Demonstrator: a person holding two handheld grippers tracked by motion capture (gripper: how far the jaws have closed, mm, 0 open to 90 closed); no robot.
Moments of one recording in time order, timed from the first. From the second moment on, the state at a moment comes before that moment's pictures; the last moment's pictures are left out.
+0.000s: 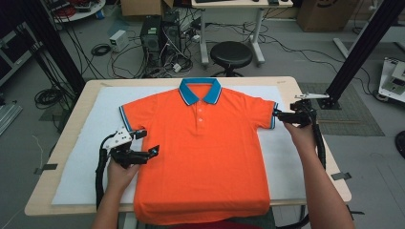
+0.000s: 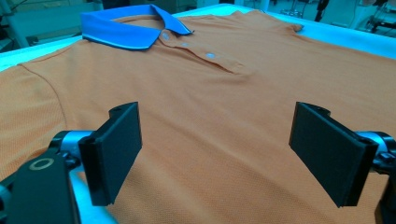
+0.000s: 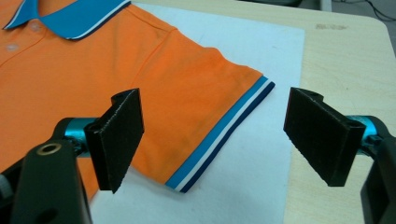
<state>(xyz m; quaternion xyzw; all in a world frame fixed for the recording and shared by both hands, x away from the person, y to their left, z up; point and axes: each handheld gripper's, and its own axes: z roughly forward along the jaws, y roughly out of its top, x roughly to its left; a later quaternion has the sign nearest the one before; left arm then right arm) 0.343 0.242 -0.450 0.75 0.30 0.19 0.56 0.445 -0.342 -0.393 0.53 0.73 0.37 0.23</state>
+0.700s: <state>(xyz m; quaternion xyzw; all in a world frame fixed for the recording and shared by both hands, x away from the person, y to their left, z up) 0.343 0.242 -0.450 0.75 0.30 0.19 0.56 0.485 -0.337 -0.422 0.57 0.74 0.32 0.20</state>
